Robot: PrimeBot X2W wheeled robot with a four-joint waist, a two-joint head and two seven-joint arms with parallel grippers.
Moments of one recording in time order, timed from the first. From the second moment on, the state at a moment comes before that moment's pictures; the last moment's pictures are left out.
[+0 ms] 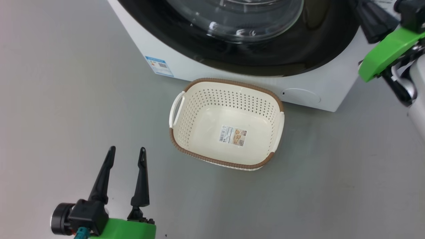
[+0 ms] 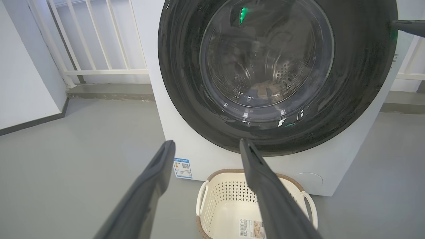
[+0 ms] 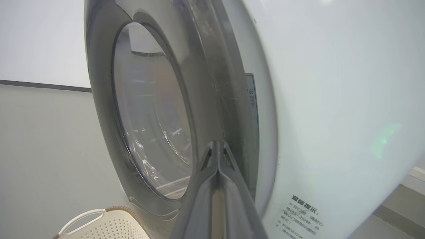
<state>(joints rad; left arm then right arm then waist) -0.07 0.04 -0.22 -0.02 -0.19 0.04 -0.25 -1.08 -0.51 0.60 0.71 0.50 0.13 -0.25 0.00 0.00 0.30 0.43</state>
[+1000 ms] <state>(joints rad) -0.09 0.03 -0.21 -0.02 -0.17 0.04 -0.25 -0.85 -0.46 0.47 0.51 0.55 0.13 -0.26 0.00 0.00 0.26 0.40</state>
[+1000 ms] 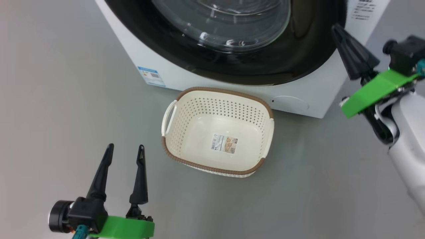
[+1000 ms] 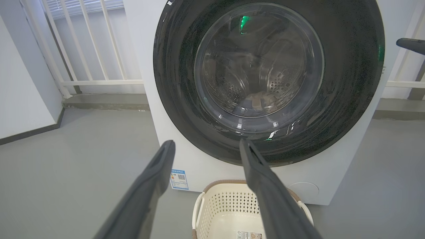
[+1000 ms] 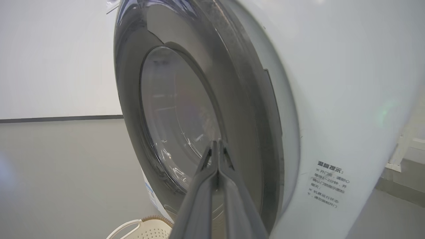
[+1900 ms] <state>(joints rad) 0.00 0.06 -0.14 0.05 -0.13 -0.02 -0.25 -0.27 -0.27 0.11 0.31 0.38 0.13 -0.26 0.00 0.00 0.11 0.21</state>
